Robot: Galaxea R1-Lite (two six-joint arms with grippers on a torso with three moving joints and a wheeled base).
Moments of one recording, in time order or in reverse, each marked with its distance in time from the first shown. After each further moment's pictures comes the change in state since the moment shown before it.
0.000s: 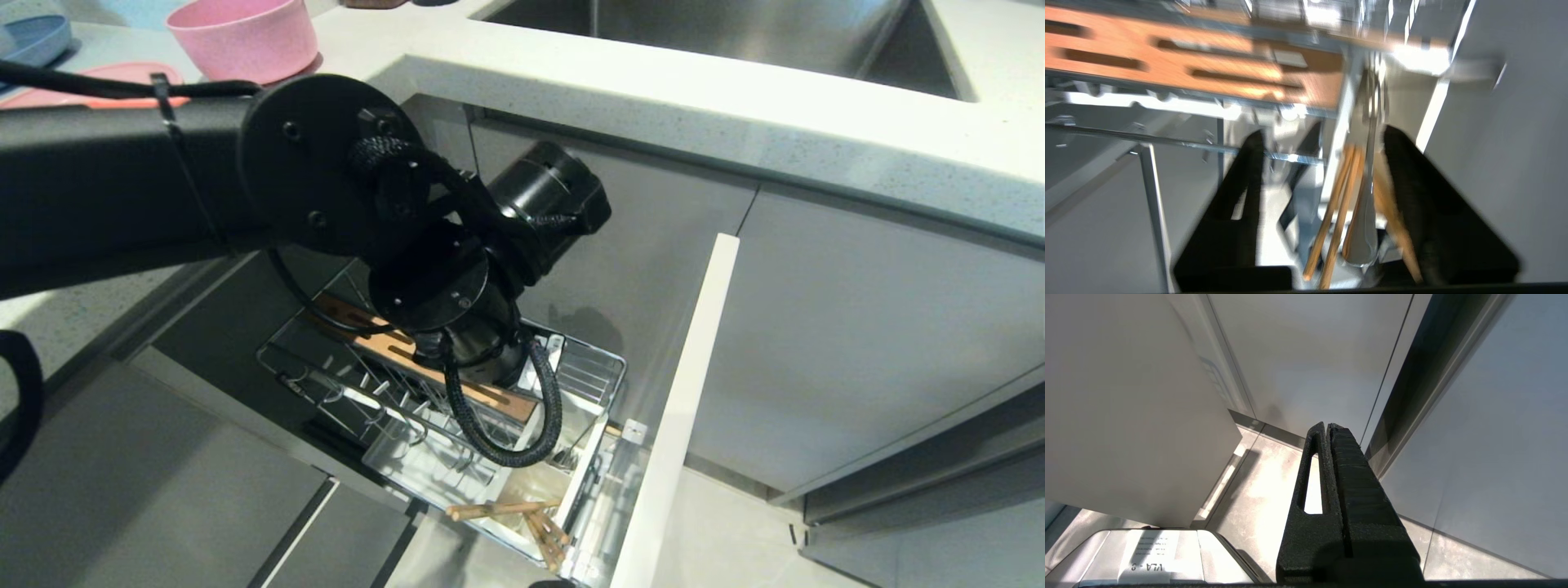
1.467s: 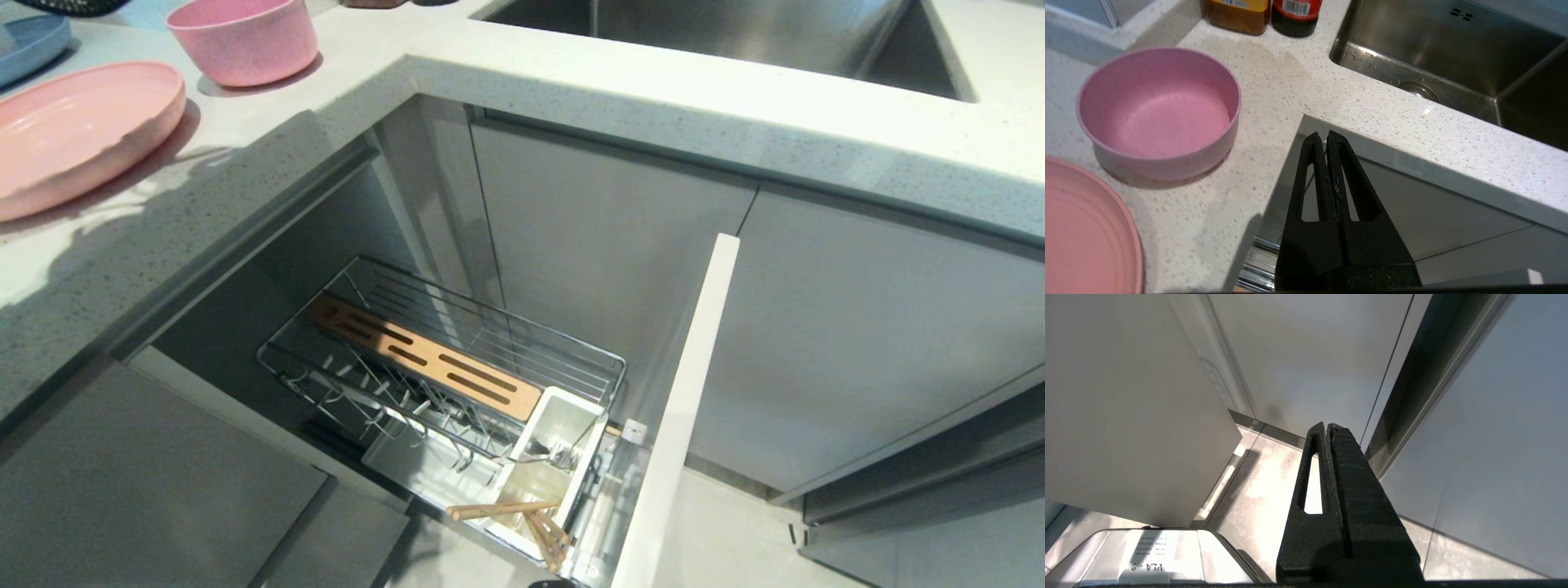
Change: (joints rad) left arm 0.251 -0.452 -0.013 -0.708 -0.039 0.377; right arm 0.000 0.000 0.000 0.000 0.000 0.000
